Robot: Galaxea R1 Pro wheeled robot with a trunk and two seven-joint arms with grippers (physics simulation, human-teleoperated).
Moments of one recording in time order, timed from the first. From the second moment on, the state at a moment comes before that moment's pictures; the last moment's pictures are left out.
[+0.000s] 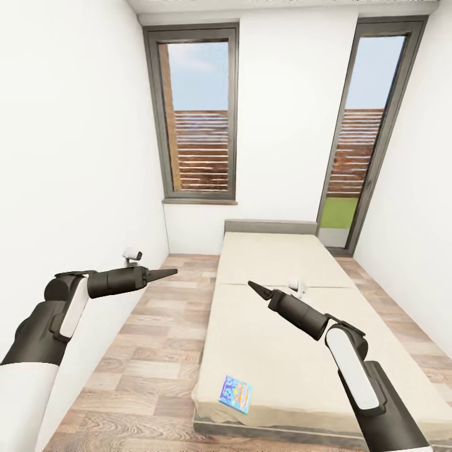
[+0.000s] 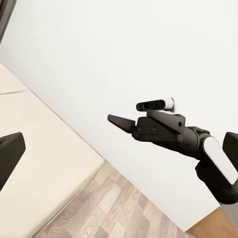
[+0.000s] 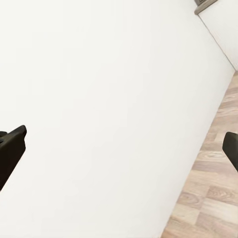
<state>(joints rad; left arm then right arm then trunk) -0.73 0.24 0.05 -1.26 0.34 0.97 -1.23 -0.41 -0.06 0.08 -1.50 -0.83 0.64 0.33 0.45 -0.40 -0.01</state>
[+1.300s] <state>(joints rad) -0.73 0.23 0.05 -1.27 0.33 0.97 -1.23 -0.38 -0.06 0.08 -1.50 -0.83 0.64 0.33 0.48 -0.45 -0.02</state>
